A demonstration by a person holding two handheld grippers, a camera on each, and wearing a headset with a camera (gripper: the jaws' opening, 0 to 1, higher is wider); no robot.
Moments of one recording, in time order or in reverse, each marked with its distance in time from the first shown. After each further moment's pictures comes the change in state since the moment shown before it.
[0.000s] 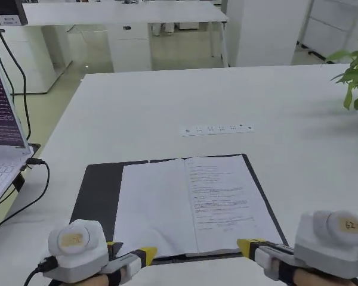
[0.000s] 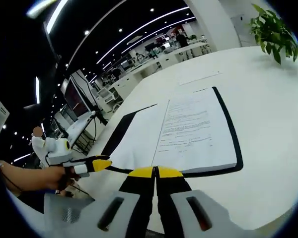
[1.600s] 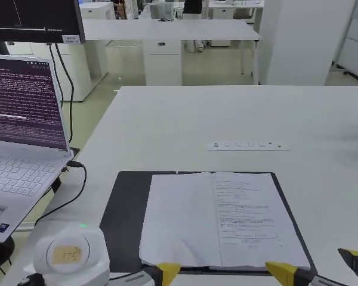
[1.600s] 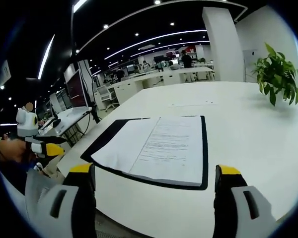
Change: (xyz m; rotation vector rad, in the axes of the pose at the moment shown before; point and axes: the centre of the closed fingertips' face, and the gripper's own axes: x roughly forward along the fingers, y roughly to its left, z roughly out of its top) left arm -0.086 -0.015 0.026 0.190 -0.065 0.158; right arm -0.032 -0.018 0.021 -0.257 -0.089 -0.078
